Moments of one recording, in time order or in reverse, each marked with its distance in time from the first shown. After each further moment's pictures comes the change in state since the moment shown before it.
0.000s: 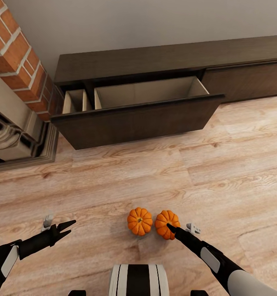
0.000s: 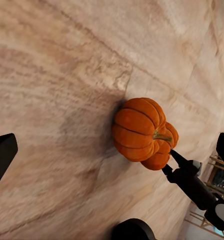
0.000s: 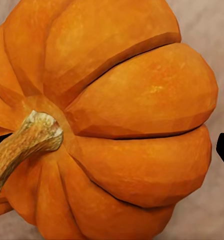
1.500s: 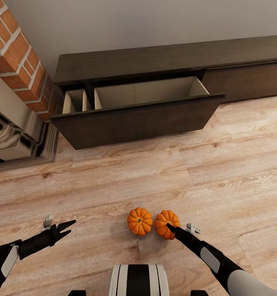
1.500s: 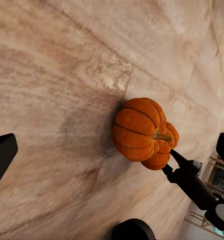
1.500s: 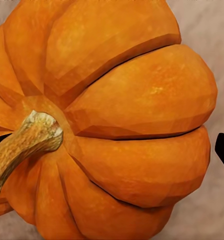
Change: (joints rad) left arm 0.000 0.000 0.000 0.000 0.000 0.000 0.001; right arm 0.000 0.000 0.000 -0.001 0.001 0.000 -0.001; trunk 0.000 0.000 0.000
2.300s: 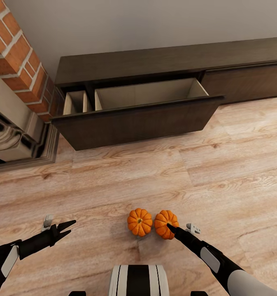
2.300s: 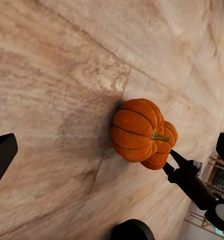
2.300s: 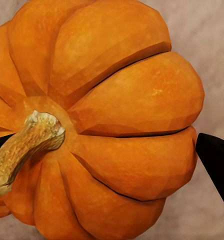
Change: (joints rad) left arm 0.000 -0.001 0.000 0.000 0.000 0.000 0.000; right arm 0.000 0.000 0.001 0.000 0.000 0.000 -0.001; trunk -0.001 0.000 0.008
